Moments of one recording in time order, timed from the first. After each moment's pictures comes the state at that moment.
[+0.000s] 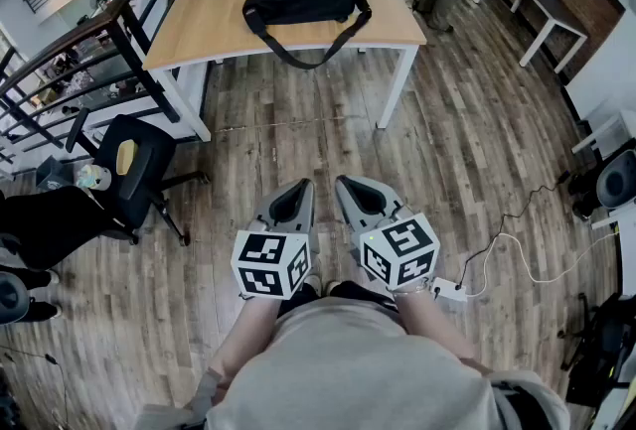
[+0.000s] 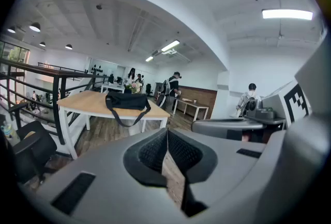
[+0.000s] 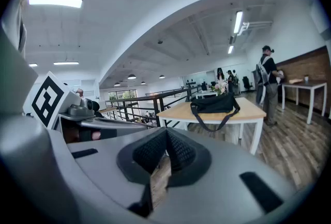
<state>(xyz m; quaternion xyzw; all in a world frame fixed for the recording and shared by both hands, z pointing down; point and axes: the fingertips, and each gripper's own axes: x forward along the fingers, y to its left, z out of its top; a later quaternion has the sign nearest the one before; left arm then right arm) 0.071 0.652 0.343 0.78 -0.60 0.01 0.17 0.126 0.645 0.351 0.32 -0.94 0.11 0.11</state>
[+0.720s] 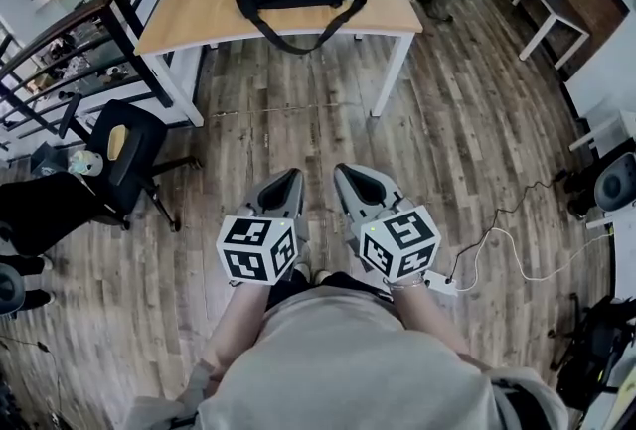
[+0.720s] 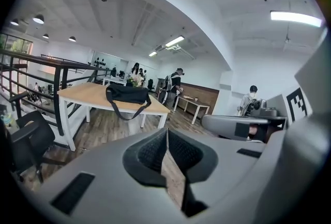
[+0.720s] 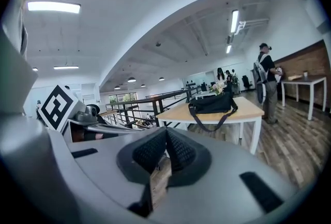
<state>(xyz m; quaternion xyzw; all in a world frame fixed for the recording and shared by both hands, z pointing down) 0.084 0.634 0.361 0.77 -0.60 0.01 0.20 0.156 0.626 0.352 0.31 -0.94 0.11 0.09</state>
